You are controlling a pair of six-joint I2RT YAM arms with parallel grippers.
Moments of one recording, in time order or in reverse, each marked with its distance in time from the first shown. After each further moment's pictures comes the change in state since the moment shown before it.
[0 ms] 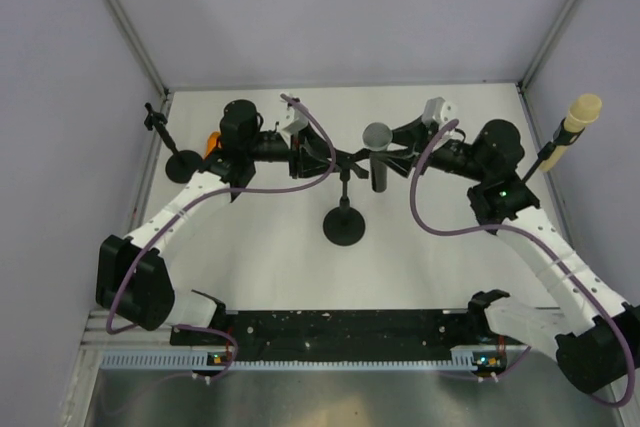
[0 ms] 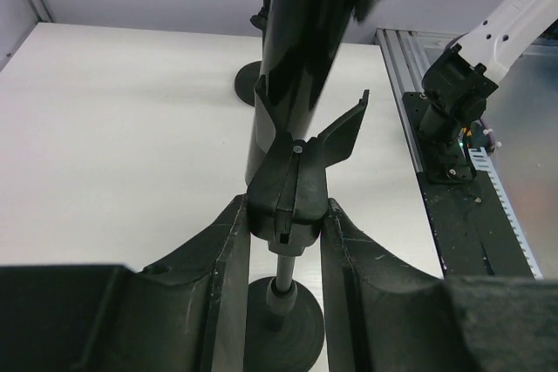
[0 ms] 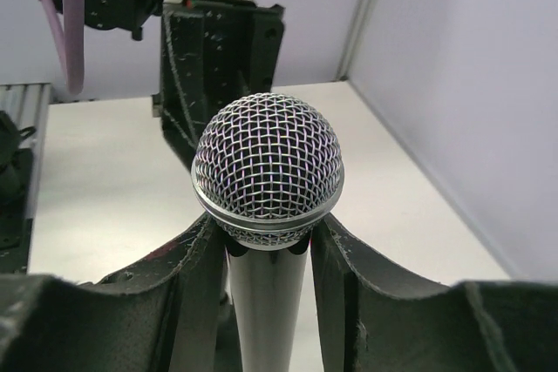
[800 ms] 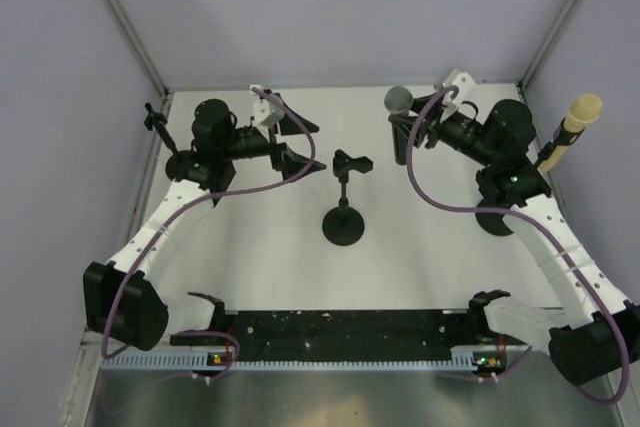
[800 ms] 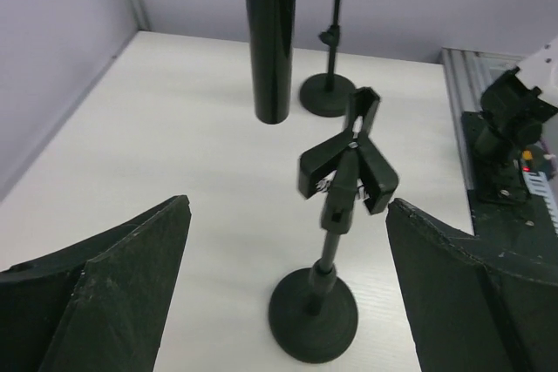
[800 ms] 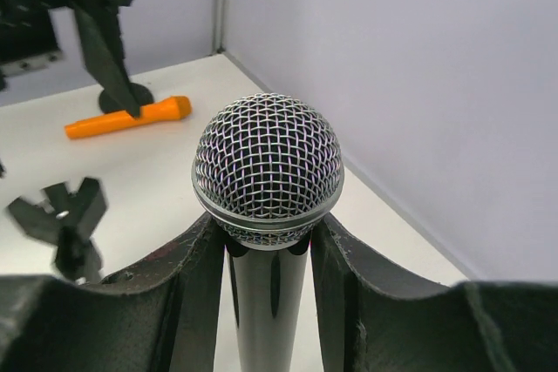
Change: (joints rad) left arm 0.066 -0.093 -0.010 -0.027 -0.068 -0.007; right arm -0.084 -0.005 0.137 -0.169 0.238 -0.103
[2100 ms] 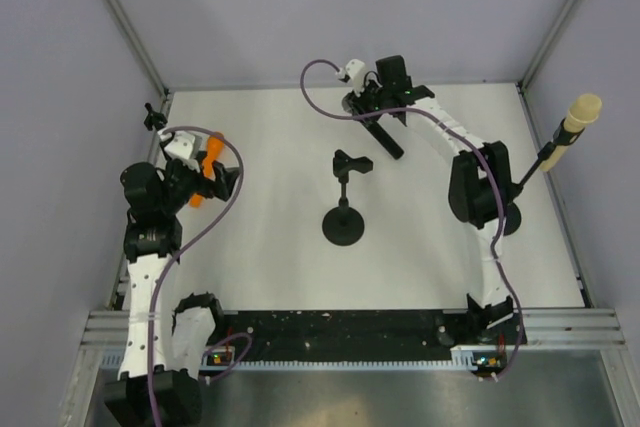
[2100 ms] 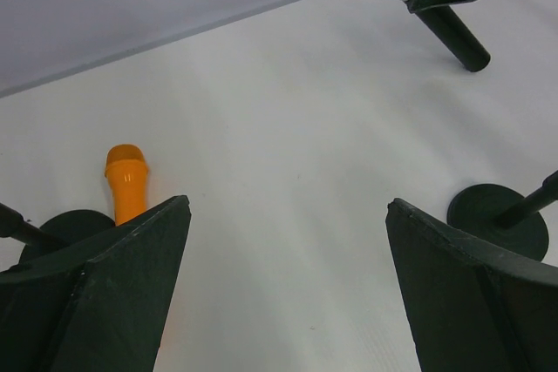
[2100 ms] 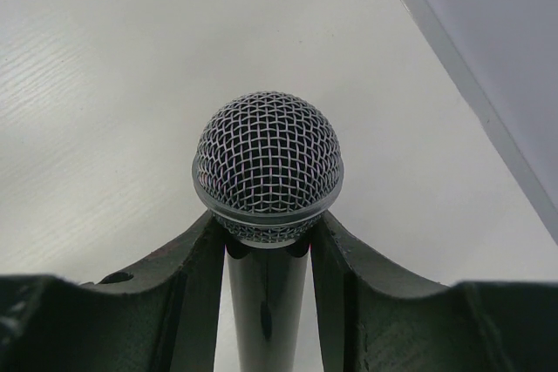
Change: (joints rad) left arm 0.539 -0.526 -0.341 -0.323 -0.441 0.101; right arm 0.064 1.104 0.846 -0.493 0.290 -0.327
